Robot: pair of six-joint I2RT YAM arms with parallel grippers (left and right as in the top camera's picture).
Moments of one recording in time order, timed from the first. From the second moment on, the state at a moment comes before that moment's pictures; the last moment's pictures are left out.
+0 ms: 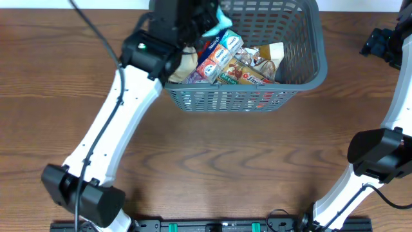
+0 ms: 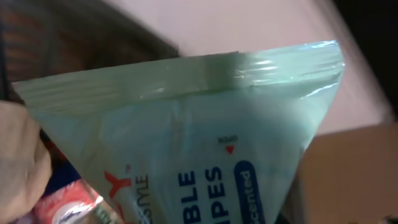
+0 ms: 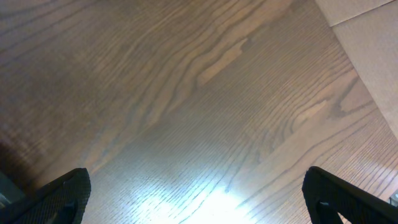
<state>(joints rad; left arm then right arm) -0.47 1.77 1.87 -0.59 0.04 -0.88 -0.32 2.07 2.33 -1.49 0.31 0.28</state>
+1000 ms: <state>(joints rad) -0.49 1.97 1.87 -0.85 -0.09 -0.70 -0.32 2.07 2.33 -1.49 0.31 0.28</state>
